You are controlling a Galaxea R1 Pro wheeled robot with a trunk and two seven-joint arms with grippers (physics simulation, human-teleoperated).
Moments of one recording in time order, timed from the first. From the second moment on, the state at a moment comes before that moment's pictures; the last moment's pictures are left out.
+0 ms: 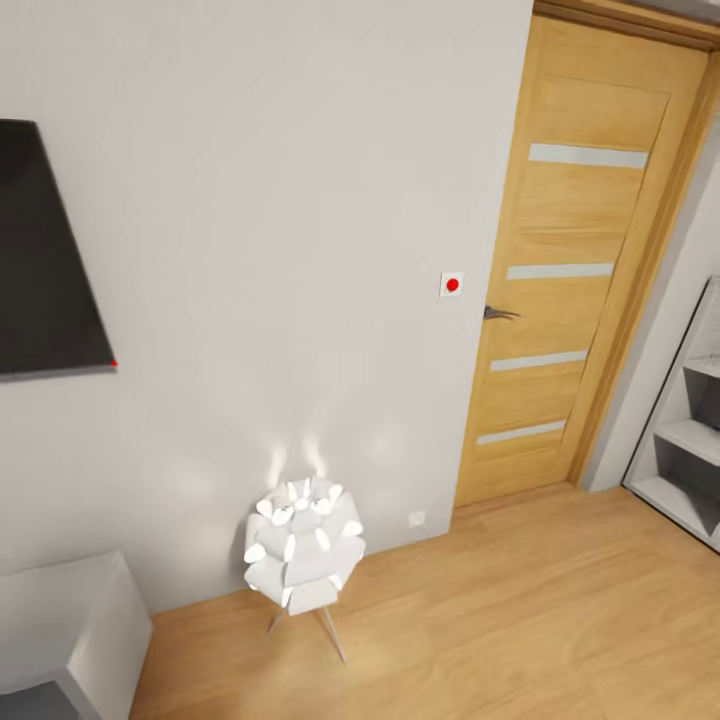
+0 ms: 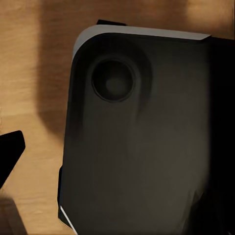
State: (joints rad) left arm 0.01 0.00 0.01 -0.04 0.14 -0.09 0.01; right arm 0.00 0.01 0.01 0.00 0.09 -0.08 -0.01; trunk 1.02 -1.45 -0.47
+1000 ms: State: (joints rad) left arm 0.01 0.00 0.01 -0.04 0.18 -0.08 0.01; right arm 0.00 0.00 0.00 0.00 0.08 -0.08 -0.01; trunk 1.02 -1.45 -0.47
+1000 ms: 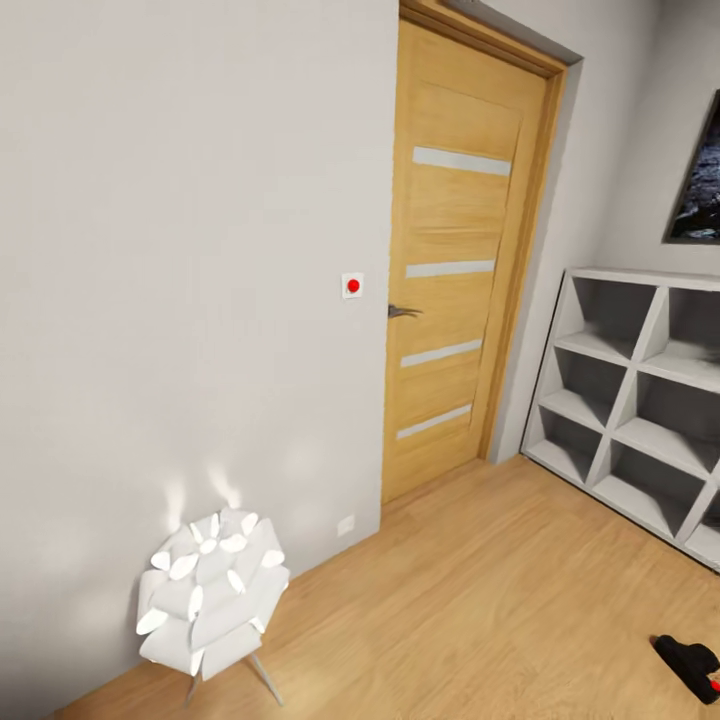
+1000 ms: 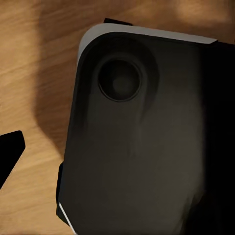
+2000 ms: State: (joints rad) left arm 0.01 0.02 0.01 -0.04 0.46 -0.09 0.01; right arm 0.00 -0.01 0.00 -0.07 0.08 -0.04 -0.02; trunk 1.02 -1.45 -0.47
